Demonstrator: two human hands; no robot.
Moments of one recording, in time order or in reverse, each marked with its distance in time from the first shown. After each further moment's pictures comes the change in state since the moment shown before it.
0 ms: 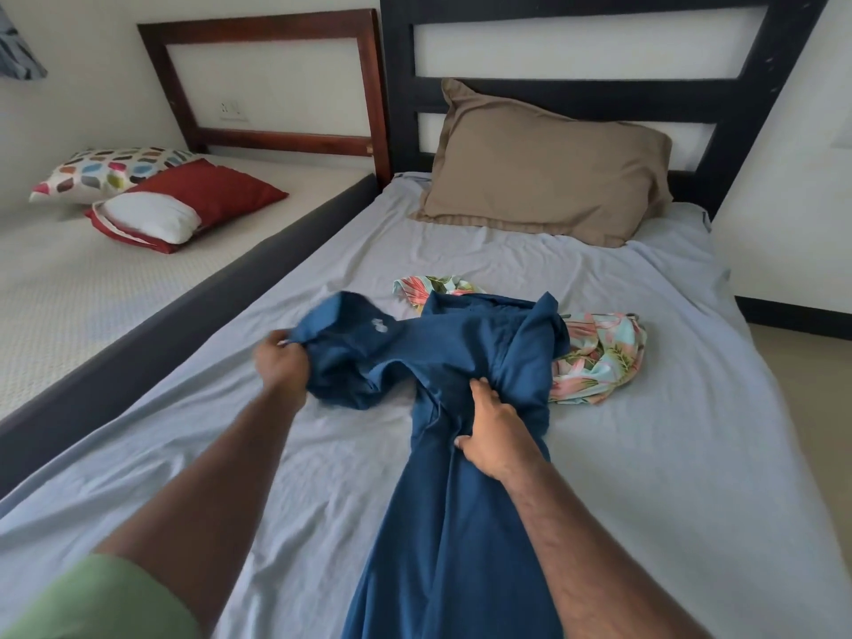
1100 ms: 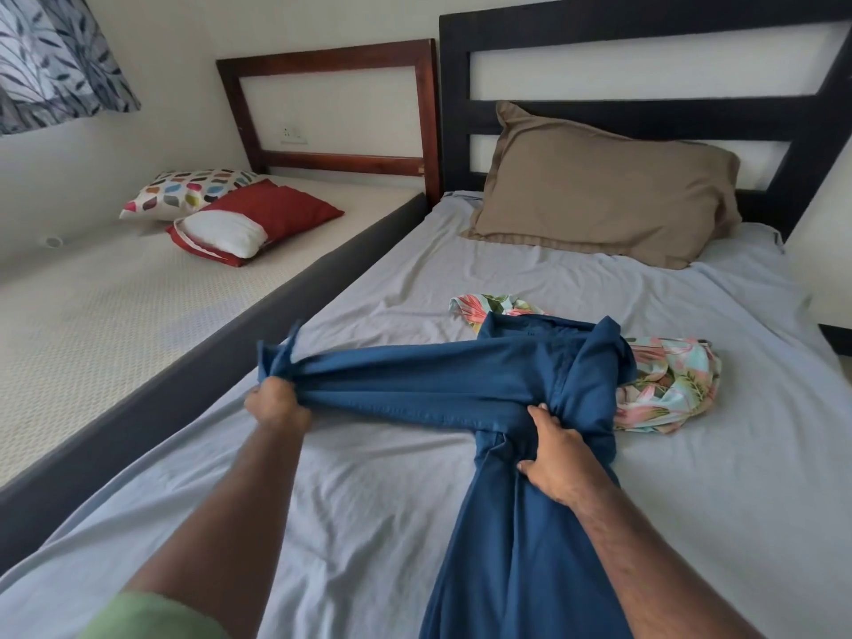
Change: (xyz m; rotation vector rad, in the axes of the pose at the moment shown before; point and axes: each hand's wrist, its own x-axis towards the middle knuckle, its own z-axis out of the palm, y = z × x) left_hand 0.030 0.000 -0.080 -0.507 0.312 -0.419; right_hand 0.009 -0.001 0.007 -0.066 -0.035 0.059
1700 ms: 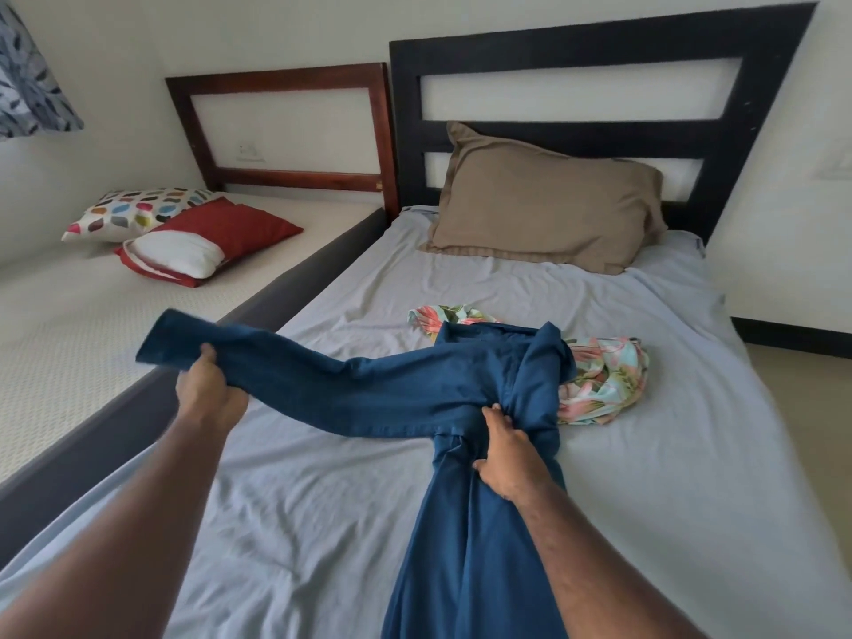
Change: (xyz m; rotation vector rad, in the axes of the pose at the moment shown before) left_hand -0.030 0.064 -0.002 -0.132 -0.368 0.035; right_hand -0.013 -0.007 0.003 0.087 0.050 -0.018
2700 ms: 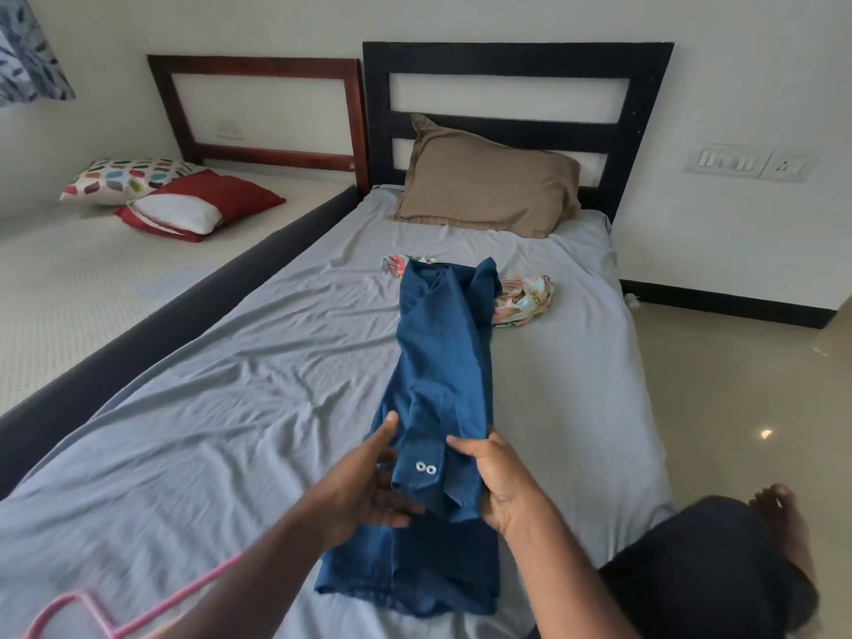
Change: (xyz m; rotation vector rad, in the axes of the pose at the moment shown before) left_hand -0.354 -0.066 -0.154 0.856 -0.784 -0.560; right_hand -0.292 -0.011 0.013 1.467 -0.114 0.298
